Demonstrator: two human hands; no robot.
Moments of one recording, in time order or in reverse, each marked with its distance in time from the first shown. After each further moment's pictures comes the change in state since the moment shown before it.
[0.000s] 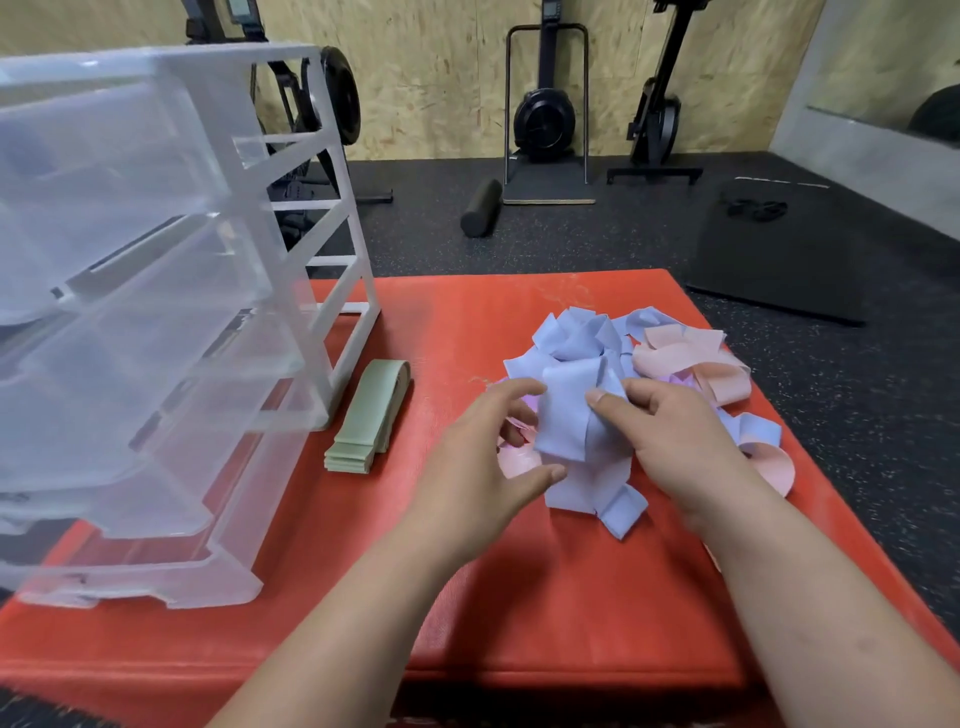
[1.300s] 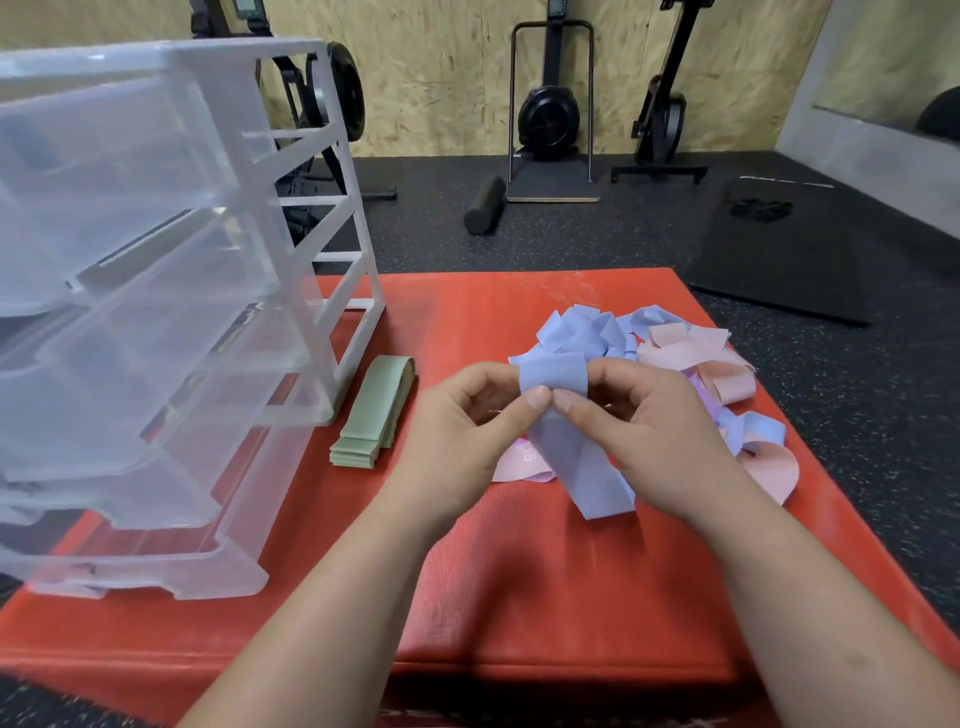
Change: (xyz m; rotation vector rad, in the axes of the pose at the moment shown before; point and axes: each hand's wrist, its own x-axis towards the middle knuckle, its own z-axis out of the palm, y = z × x) left_hand 0.012 0.018 -0.018 -0.631 0.111 -0.050; right_hand -0.014 -0.028 0.014 0.093 -0.157 -0.318
